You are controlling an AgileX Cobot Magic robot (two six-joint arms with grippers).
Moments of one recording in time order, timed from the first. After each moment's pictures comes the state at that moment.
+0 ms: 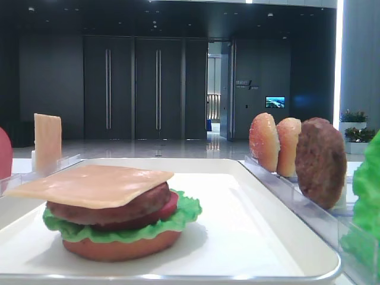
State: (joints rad) left arm 0.06 -0.01 -0.48 0.09 1.11 -0.07; right arm -0.13 -0.01 -0.51 0.05 1.13 -0.03
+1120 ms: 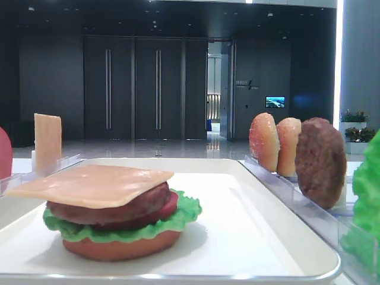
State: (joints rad) left arm 0.06 -0.01 -0.48 0.09 1.11 -0.07; right arm -0.11 0.58 -0.68 0.13 1.13 -0.08
